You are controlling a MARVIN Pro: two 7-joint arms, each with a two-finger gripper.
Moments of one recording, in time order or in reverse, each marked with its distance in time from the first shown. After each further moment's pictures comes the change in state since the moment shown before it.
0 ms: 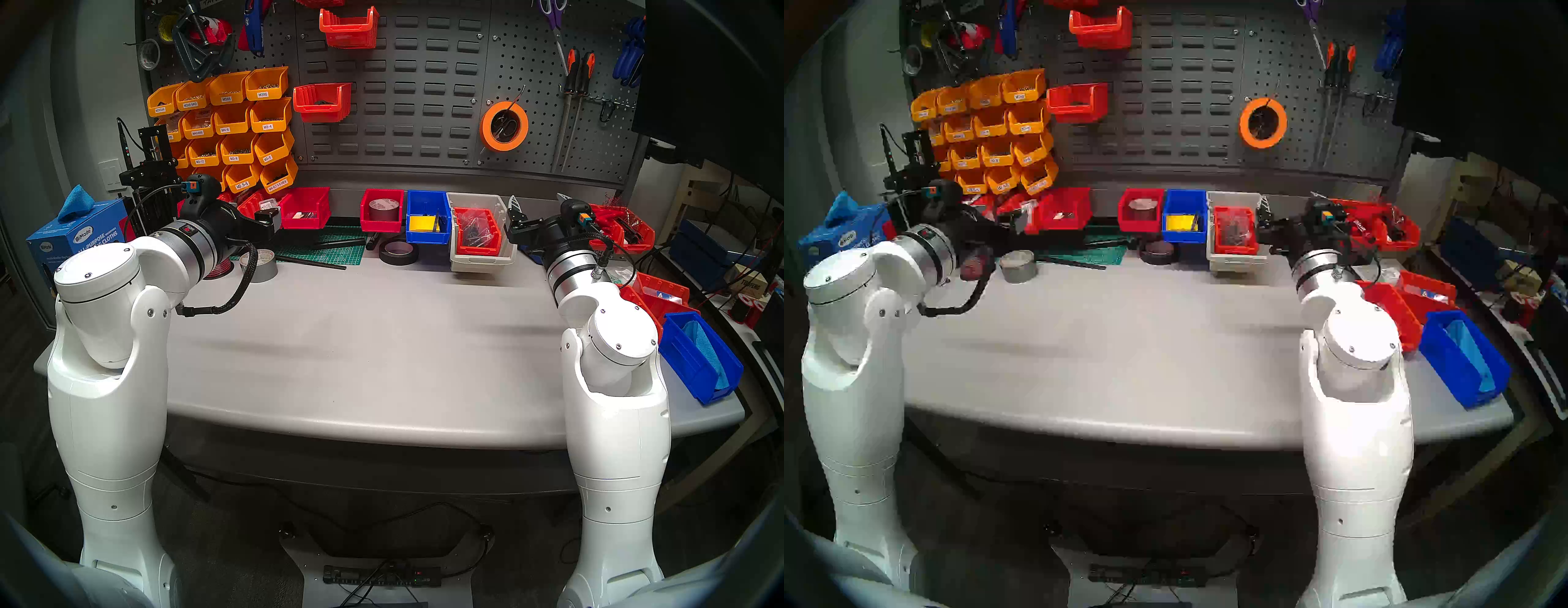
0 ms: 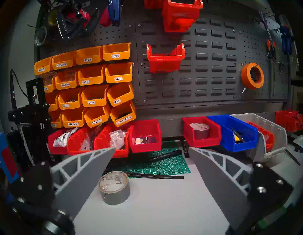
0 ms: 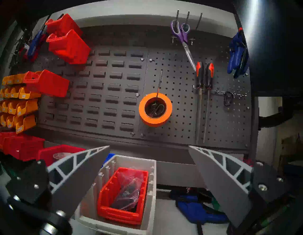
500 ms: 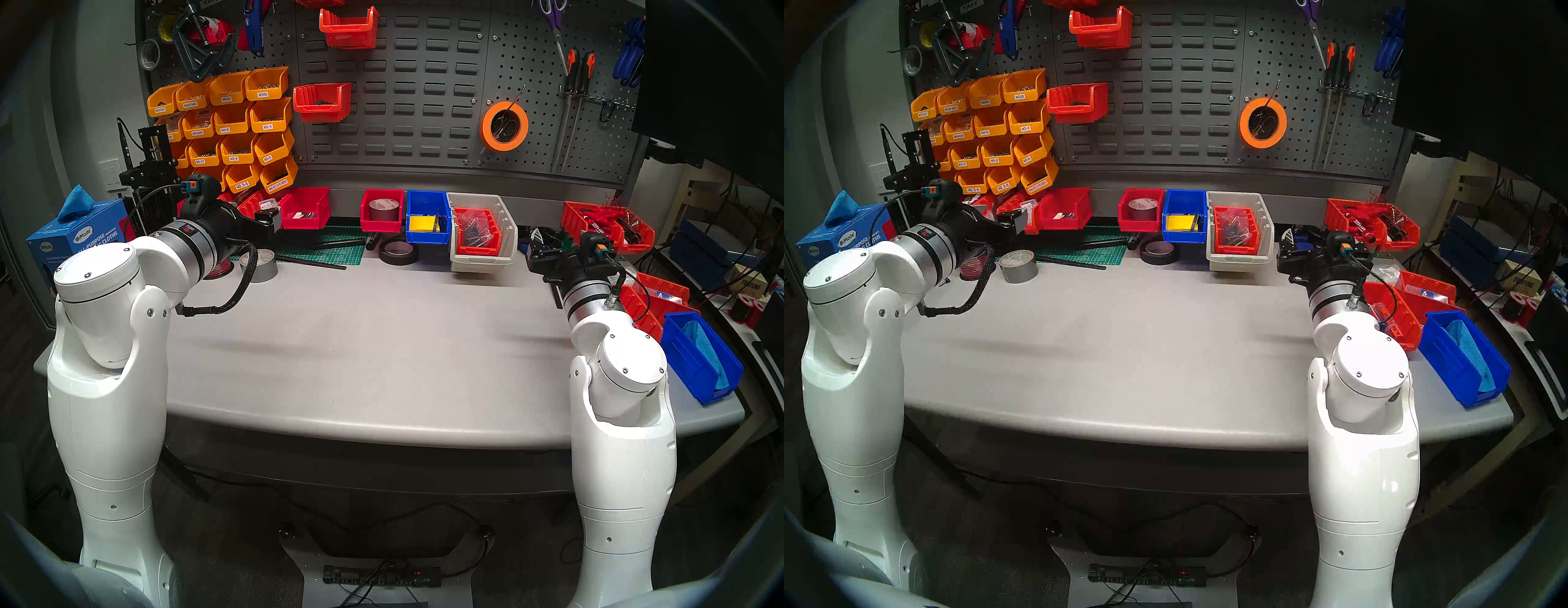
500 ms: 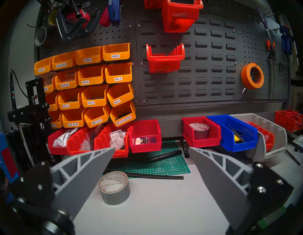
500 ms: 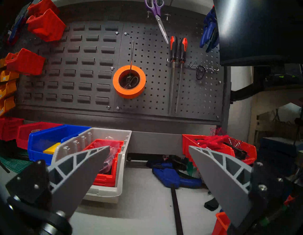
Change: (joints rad) left arm 0.000 0.002 0.000 0.000 -0.003 -0.001 0.002; right arm -0.111 -0.035 0.058 -0.045 -0.019 0.059 -0.062
